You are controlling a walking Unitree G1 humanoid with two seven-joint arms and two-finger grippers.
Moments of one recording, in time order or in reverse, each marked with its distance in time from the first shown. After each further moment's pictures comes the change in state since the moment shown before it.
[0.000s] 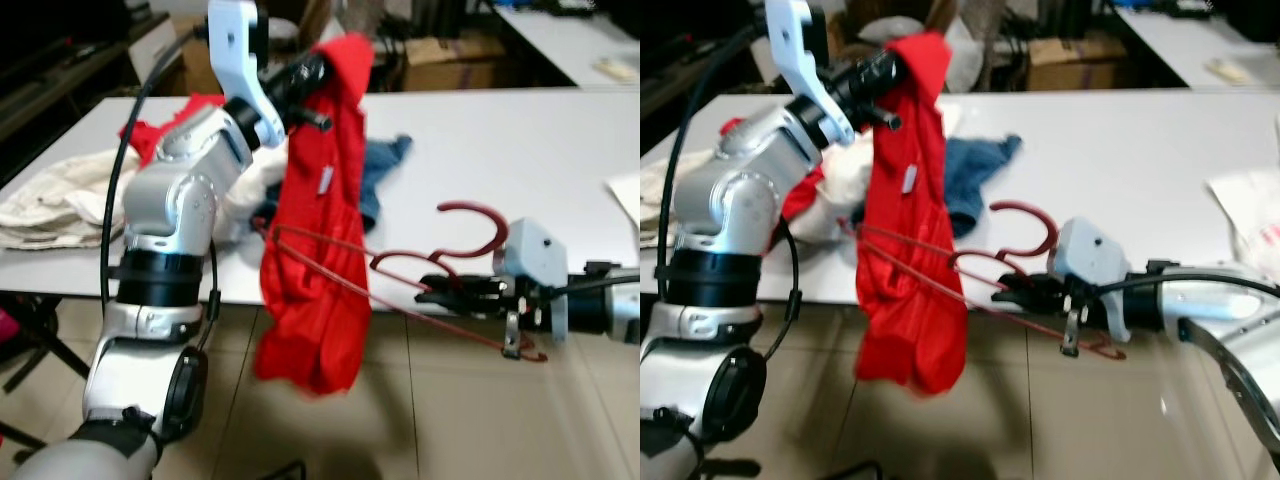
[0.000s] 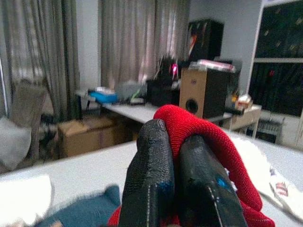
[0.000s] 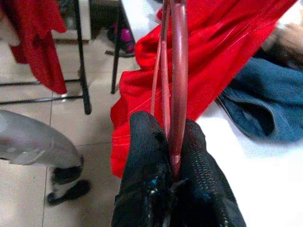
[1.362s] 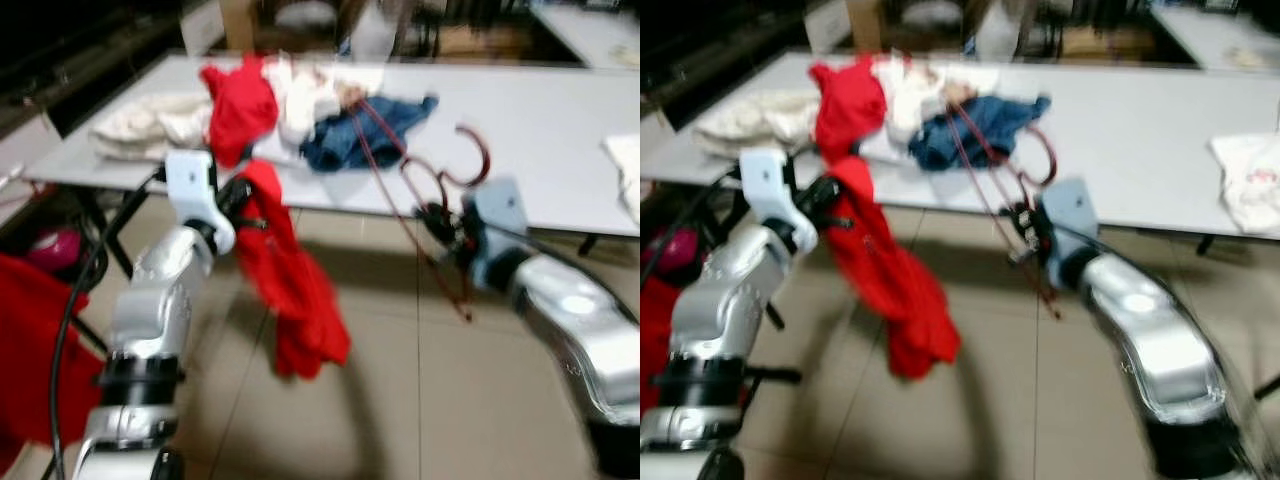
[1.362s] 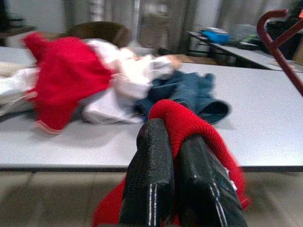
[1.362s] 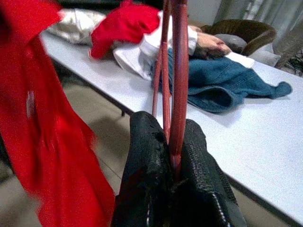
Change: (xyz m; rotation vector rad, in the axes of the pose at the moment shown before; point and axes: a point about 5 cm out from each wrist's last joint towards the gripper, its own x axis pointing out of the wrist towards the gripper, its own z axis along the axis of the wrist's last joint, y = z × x) left arm -0.083 0.033 -0.111 -0.011 0.253 0.442; right arm 0.039 -0.040 -0.021 0.213 -0.145 -0.658
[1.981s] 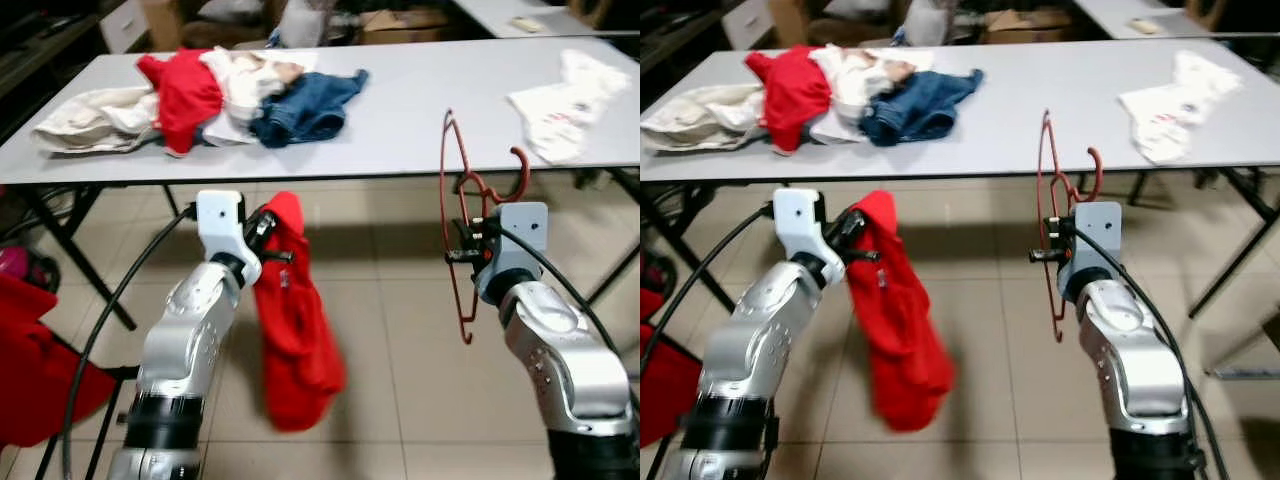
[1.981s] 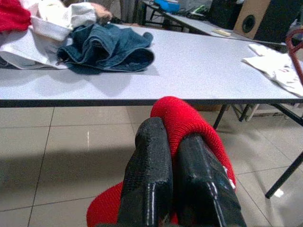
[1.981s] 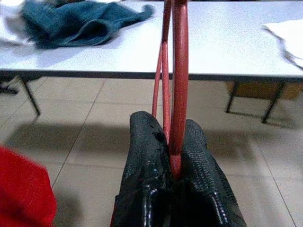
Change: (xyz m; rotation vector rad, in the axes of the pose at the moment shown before) left arm -0.015 -0.019 -0.035 -0.051 0.055 0.040; right arm 0.010 -0.003 -0.035 0.255 0.065 -0.391
